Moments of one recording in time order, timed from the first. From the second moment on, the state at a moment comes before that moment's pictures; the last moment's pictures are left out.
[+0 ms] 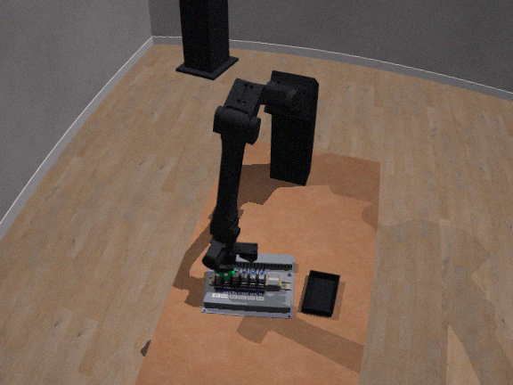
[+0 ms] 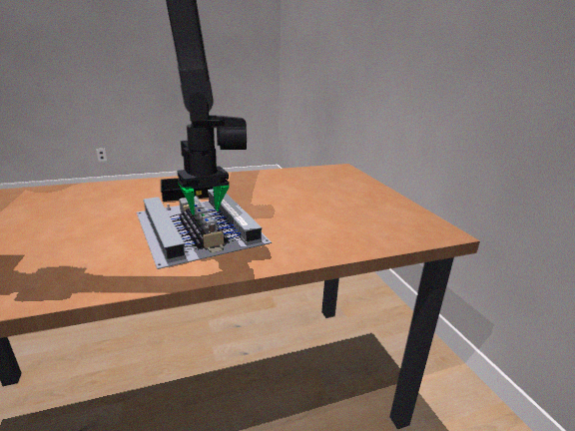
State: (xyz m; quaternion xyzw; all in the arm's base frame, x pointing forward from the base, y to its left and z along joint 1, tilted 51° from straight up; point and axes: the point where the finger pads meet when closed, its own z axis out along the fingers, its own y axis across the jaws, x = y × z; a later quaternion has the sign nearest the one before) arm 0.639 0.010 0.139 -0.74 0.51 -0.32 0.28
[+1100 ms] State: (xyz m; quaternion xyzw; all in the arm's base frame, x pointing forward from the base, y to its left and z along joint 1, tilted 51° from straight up) arm 0.640 0.010 0.139 -0.74 0.51 -0.32 0.28
